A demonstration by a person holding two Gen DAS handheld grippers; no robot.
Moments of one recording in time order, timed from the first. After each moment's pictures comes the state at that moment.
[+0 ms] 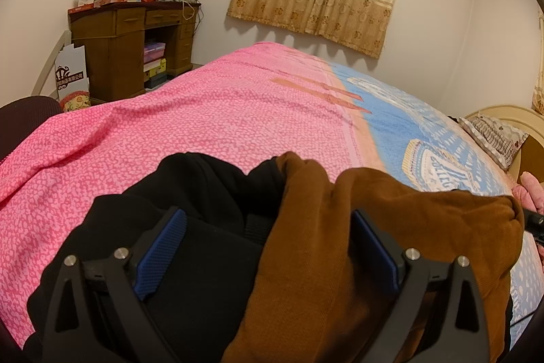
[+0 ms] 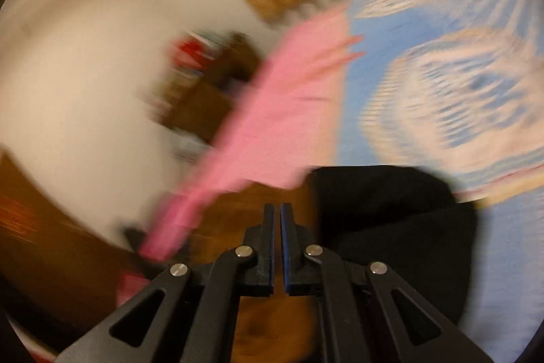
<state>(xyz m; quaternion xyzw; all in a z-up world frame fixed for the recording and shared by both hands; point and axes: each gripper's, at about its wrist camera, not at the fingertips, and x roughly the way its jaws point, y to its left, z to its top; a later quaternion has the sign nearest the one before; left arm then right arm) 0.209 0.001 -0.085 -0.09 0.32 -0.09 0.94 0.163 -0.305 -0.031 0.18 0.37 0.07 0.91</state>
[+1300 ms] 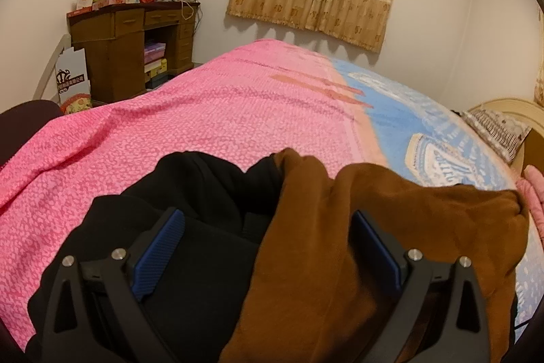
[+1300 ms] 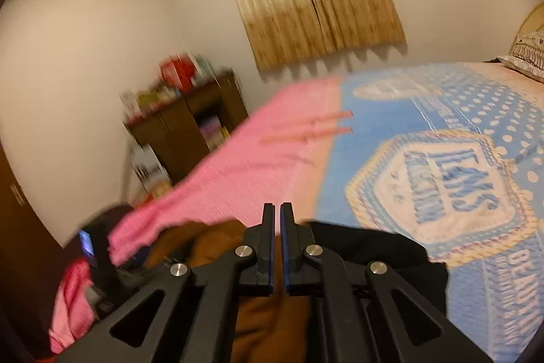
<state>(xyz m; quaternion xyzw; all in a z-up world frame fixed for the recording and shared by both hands) 0.207 -0.005 -0.085 -0.08 0.32 -0.08 0.94 0.118 -0.259 0.013 0.13 0.20 0.07 0.97</state>
